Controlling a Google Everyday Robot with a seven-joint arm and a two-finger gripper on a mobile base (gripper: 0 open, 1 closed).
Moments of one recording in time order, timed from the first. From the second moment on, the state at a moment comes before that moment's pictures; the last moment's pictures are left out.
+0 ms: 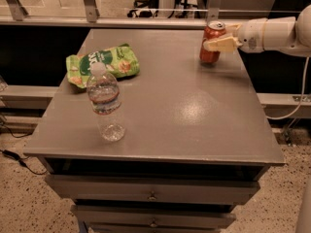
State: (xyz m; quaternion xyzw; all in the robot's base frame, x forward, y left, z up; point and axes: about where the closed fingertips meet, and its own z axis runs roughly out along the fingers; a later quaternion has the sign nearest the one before) arm 0.751 -0.220 0.910 -0.40 0.71 0.22 0.53
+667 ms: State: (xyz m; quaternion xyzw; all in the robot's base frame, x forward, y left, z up) arm 0.721 -0.193 0.964 -0.42 0.67 0.25 0.56
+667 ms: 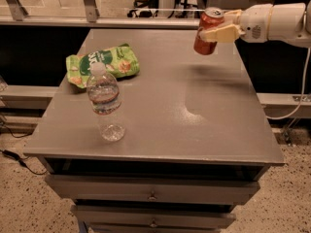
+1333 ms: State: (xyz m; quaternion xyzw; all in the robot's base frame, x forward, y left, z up) arm 0.676 -0.145 0.959 -0.47 0.63 0.29 0.55
